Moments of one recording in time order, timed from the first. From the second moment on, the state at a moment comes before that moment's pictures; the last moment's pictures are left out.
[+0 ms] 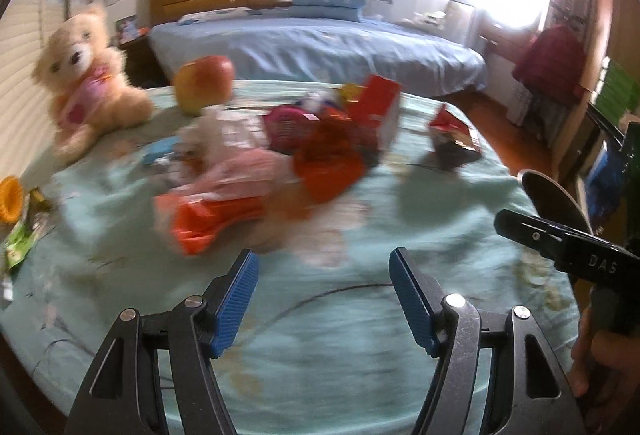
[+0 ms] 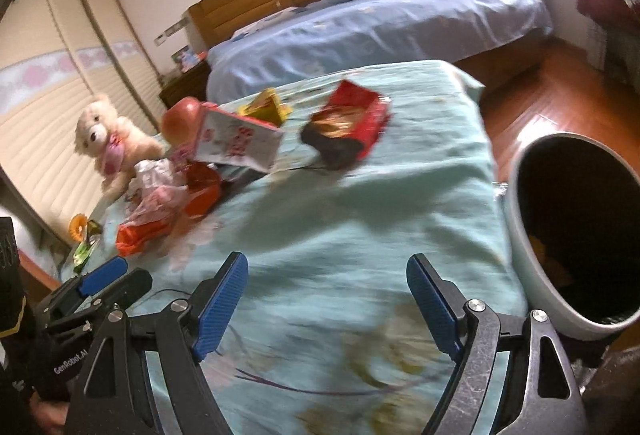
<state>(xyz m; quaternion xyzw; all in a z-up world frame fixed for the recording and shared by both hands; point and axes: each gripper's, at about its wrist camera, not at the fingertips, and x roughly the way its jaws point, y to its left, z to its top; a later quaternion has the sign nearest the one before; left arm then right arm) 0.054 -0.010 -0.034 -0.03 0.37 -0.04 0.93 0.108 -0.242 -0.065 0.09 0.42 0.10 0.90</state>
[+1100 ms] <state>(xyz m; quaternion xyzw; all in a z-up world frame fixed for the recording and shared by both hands) 0.102 0.047 -0.040 -0.12 0.42 -0.02 0.90 0.206 -0.130 -0.094 0.05 0.46 0.20 0.87</state>
